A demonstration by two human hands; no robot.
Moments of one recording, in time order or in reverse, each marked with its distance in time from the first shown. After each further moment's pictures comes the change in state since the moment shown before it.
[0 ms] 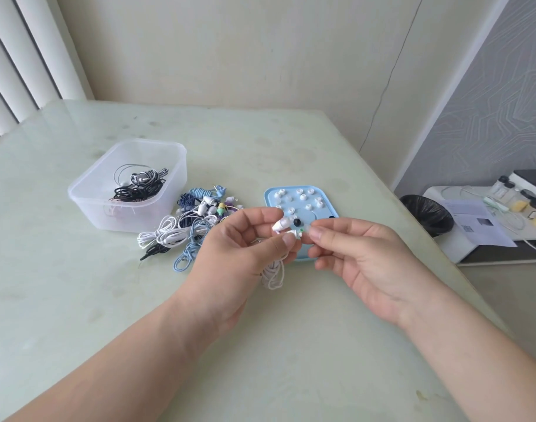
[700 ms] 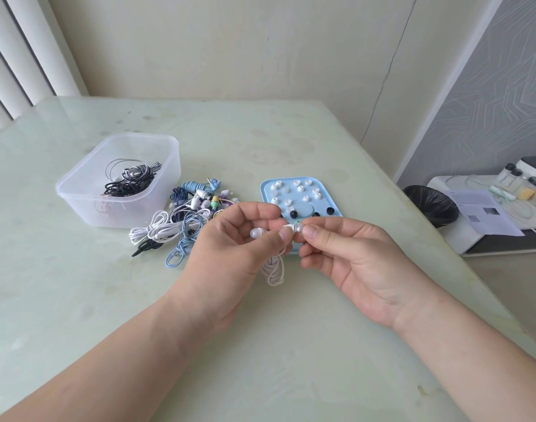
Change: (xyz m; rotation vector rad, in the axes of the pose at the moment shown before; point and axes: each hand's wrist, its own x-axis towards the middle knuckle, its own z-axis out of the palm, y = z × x) left_hand 0.001 -0.006 0.000 0.080 -0.009 0.065; right_hand -0.001 0.012 -0.002 0.093 -0.124 -0.002
